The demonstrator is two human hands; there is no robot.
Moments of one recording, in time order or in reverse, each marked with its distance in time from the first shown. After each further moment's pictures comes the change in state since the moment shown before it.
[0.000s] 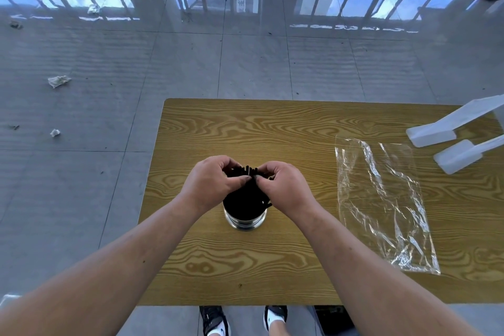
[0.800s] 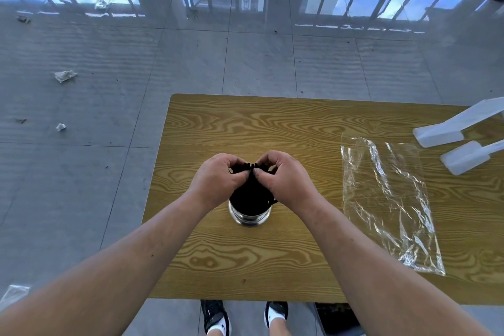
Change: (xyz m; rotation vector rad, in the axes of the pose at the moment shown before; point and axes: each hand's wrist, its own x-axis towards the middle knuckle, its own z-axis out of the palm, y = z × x) left_hand -0.002 -0.006 0.005 -0.067 -0.010 -0.001; right_hand -0.002 -0.016 0.000 -0.015 -0.003 -0.090
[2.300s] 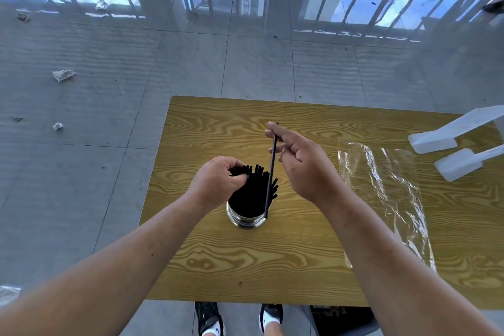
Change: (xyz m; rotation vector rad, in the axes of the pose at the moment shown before) left_hand -0.001 -0.001 0.001 -0.030 -0.040 -0.042; right_hand -0.011 -0.038 -0.053 0.056 -0.004 -0.168
